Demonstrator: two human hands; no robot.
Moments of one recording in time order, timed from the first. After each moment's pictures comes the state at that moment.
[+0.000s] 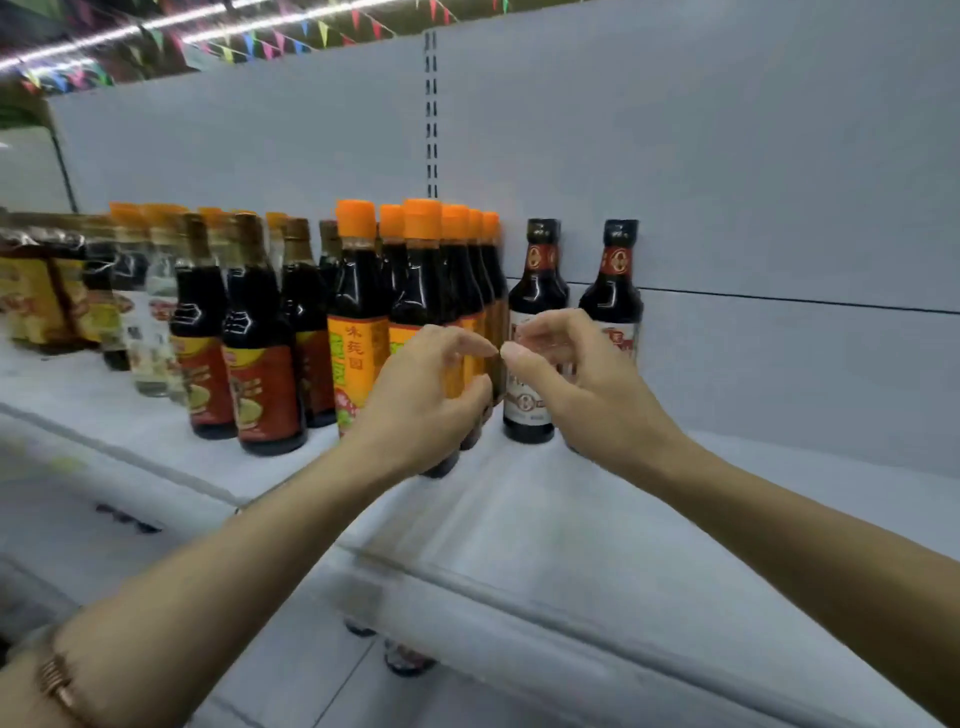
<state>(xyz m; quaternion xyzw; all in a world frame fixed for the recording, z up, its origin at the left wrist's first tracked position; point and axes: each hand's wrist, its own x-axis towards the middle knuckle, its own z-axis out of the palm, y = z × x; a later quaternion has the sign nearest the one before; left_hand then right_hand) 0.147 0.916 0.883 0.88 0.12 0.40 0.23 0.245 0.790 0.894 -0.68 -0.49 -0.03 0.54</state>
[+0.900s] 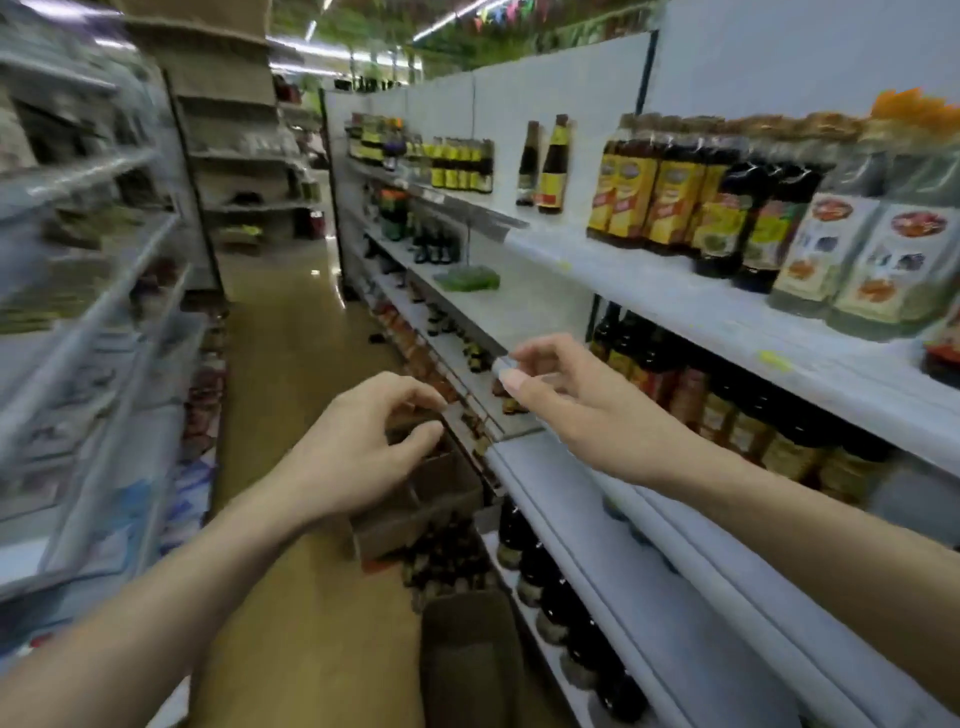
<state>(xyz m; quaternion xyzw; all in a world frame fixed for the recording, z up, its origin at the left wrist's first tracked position) -0.454 1.154 0.761 0.81 0.47 0.32 0.14 -0.241 1.125 0.804 -0.54 -0.73 0.27 0.32</state>
